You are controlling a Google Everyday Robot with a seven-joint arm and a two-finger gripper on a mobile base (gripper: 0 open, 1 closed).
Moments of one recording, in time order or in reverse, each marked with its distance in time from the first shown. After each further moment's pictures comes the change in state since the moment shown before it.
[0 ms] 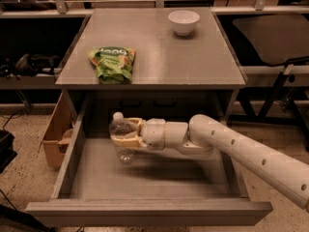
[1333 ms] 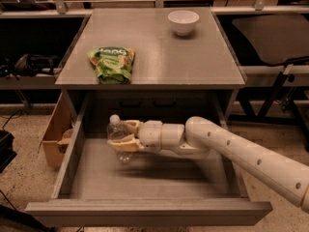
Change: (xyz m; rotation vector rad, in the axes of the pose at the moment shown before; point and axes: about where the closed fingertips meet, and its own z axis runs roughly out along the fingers) arm 0.015 0.001 0.011 -0.005 0.009 0.016
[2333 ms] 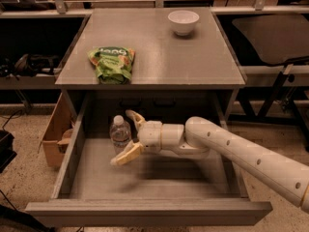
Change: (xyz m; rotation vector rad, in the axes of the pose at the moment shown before) arm 0.000 0.000 0.000 0.000 0.000 0.000
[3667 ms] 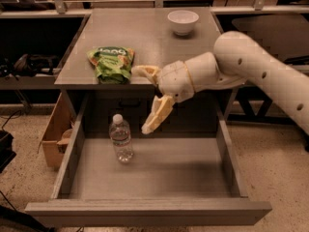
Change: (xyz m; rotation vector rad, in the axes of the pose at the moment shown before) arm -0.156 0.008 -0.081 -0.255 0.275 -0.205
